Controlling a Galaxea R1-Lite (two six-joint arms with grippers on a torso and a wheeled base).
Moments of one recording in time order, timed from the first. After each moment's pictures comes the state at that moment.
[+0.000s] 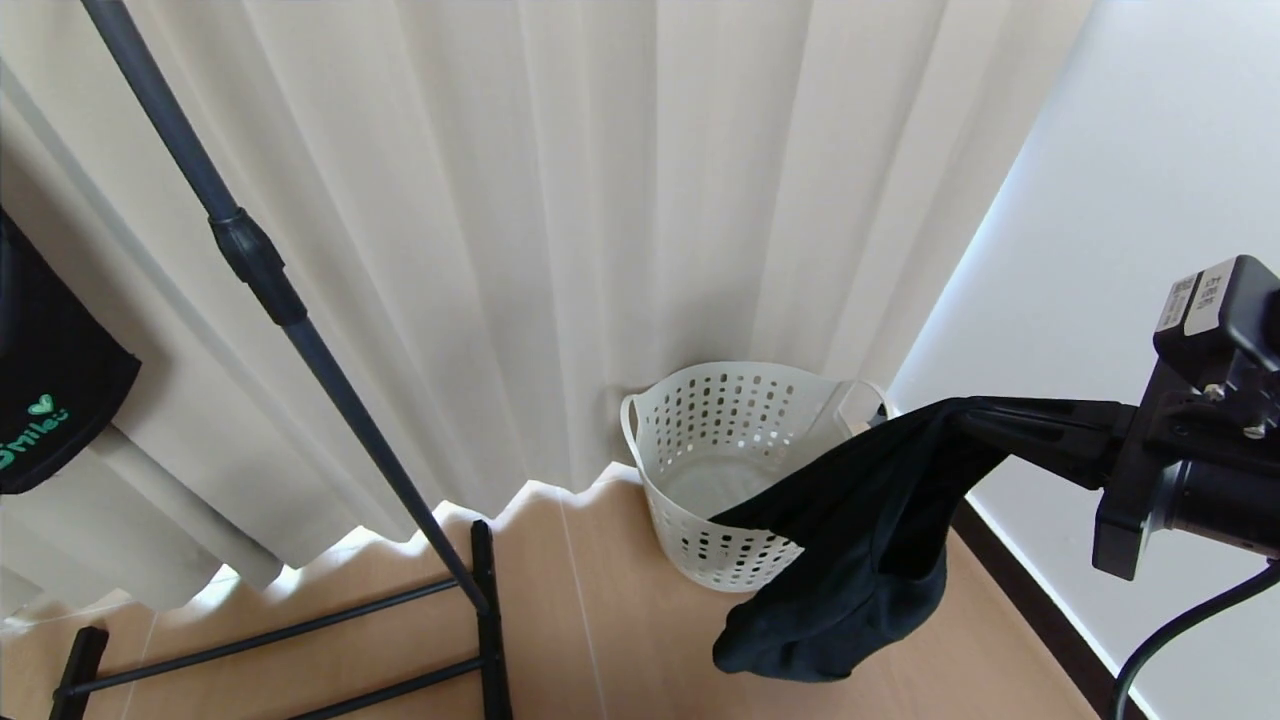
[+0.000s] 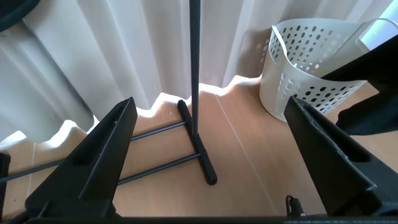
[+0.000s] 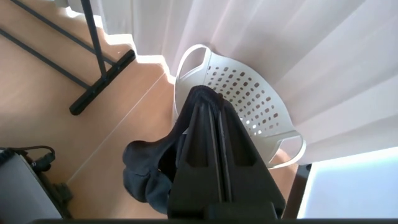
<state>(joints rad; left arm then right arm) 0.00 0.00 -0.02 0.05 -0.05 0.02 0.47 1.23 -0.71 -0.24 0.16 -0.44</state>
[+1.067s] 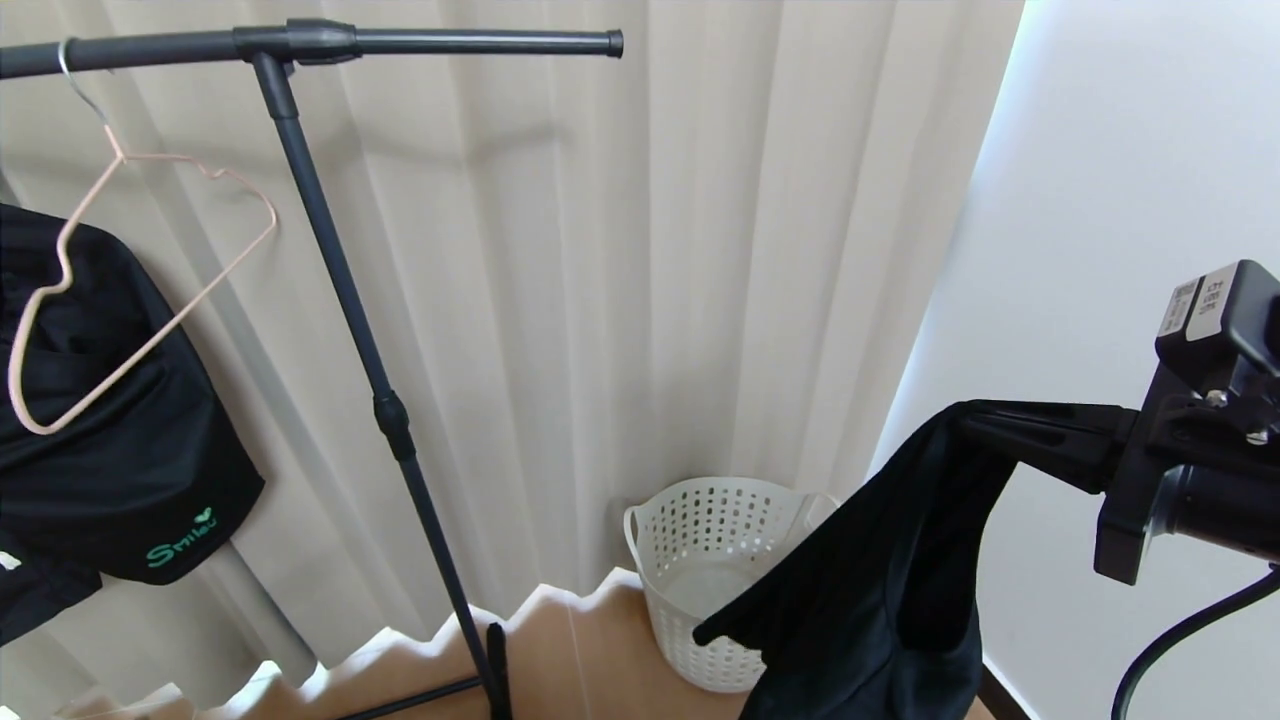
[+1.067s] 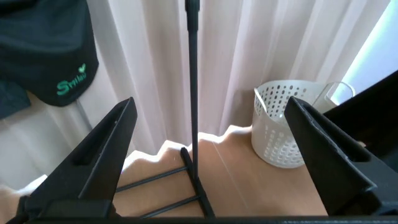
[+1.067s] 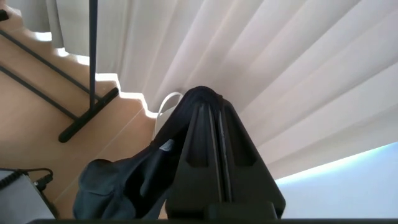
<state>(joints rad) 0.00 0.00 -0.02 0.05 -0.05 0.02 0.47 1.23 -0.71 -0.24 0.16 -0.44</state>
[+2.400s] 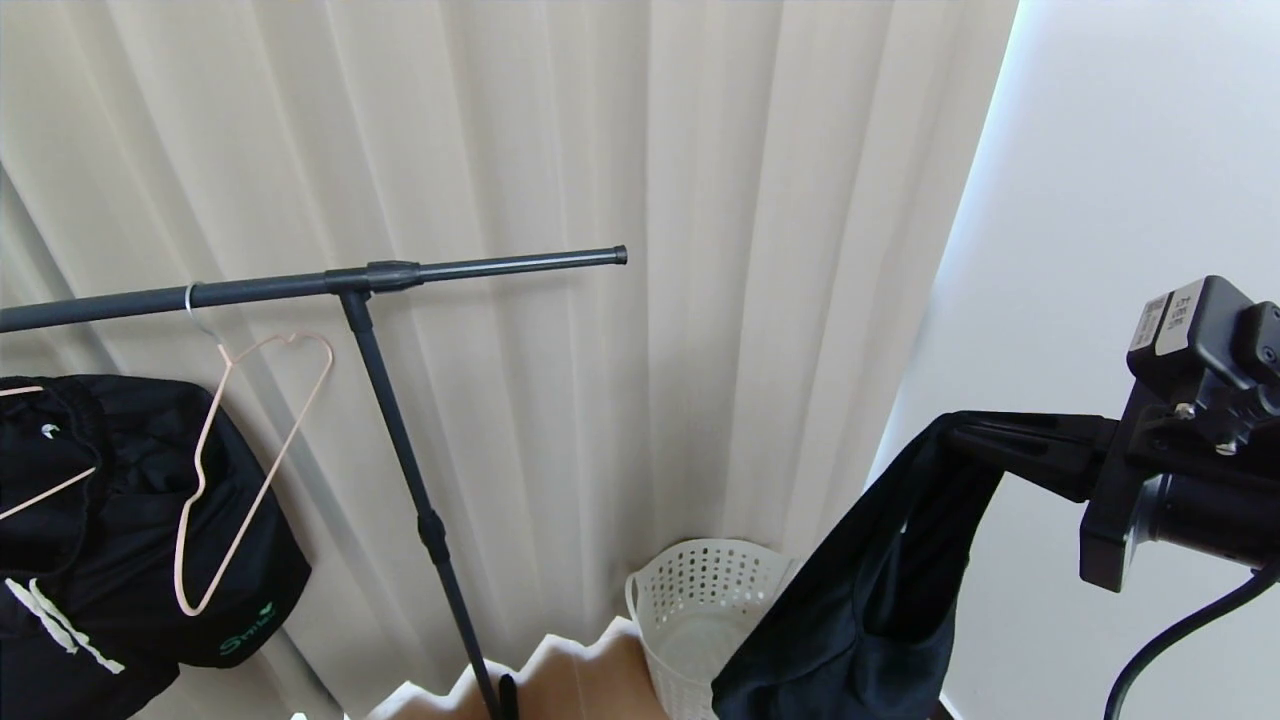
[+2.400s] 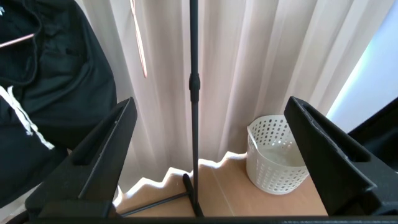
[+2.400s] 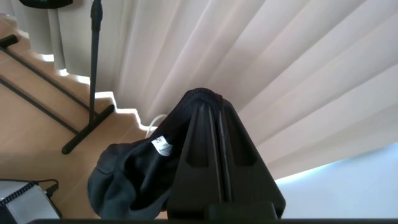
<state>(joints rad) 0.00 0.00 -0.02 0.05 -0.03 0.01 0.47 1.25 -0.70 -0.24 0.16 -0.44</state>
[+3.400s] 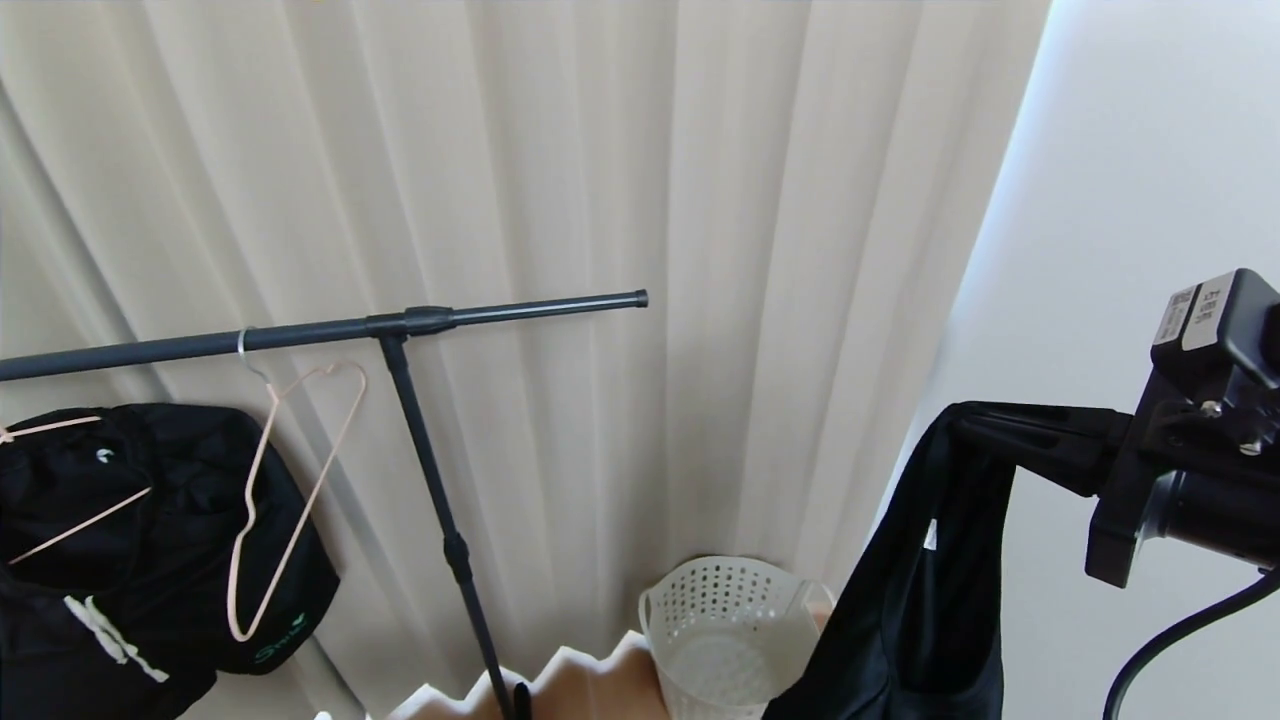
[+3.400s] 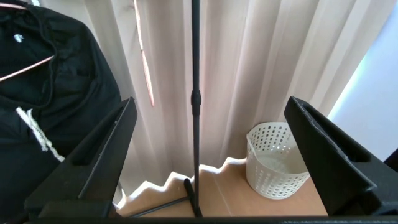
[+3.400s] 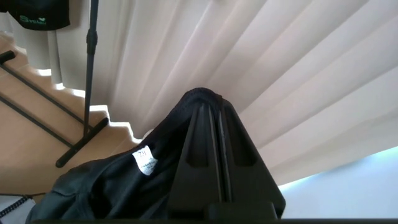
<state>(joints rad) 0.00 0.00 -0.02 0.05 -0.03 0.01 0.47 1.24 -0.68 -0.29 0.16 -0.45</state>
